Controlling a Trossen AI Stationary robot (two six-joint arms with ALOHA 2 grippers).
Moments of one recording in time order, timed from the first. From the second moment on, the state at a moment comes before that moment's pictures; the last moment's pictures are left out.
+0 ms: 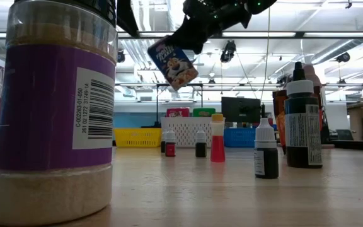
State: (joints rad) left arm 0.25 1.33 1.58 -1.10 -0.21 0.09; right arm -0.35 1.71 1.45 -0.19 -0.29 -0.15
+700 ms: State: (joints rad) left arm 0.25 0.93 0.90 -0.53 -0.20 -0.01; right arm -0.35 1.71 1.28 0.13 0.22 0.06
